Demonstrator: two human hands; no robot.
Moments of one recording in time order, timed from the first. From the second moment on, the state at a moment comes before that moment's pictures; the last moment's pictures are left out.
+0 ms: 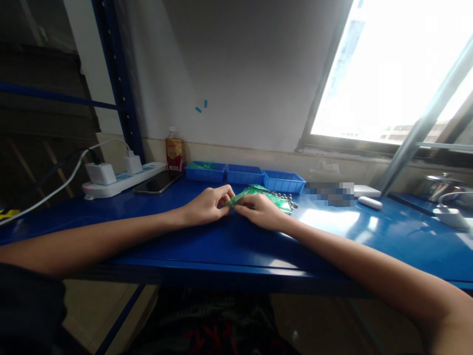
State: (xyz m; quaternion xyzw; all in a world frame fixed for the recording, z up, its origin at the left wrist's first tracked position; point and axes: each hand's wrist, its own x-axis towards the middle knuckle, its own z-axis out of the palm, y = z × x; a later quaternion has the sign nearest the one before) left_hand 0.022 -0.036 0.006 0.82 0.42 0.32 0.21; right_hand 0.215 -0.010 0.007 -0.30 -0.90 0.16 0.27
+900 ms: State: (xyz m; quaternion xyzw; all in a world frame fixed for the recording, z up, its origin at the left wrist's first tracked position) left_hand 0.015 -0.022 0.021 0.69 0.48 0.42 0.34; right_hand 0.216 -0.014 0.002 -0.21 -0.89 0.00 0.40
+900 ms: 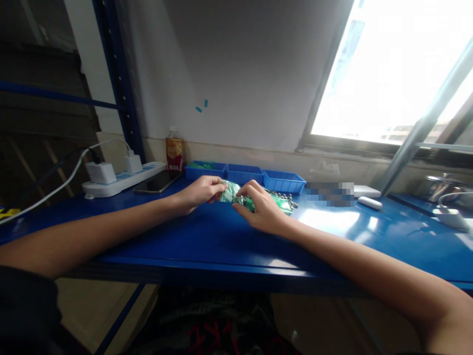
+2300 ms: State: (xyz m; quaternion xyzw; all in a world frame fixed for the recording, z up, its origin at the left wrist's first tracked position) left_hand 0.017 -0.020 0.012 0.67 0.44 0.38 0.45; right_hand 0.217 -0.014 0.004 -0.24 -0.88 0.01 0.42
